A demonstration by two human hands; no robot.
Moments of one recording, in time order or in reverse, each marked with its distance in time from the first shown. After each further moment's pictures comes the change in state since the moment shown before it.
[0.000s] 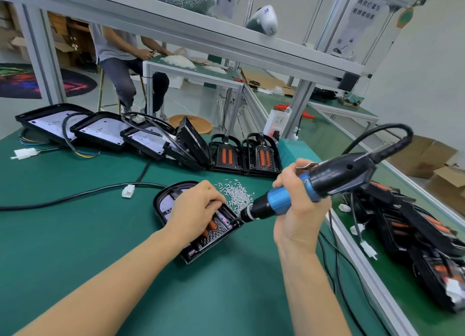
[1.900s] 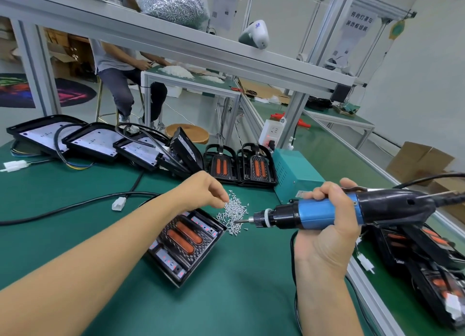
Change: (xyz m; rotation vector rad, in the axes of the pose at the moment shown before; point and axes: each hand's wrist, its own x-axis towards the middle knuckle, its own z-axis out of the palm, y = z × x) left_hand 0.070 0.012 -0.024 -0.180 -0.319 -0.129; right_hand 0.014 -0.037 -0.018 0.204 0.253 0.078
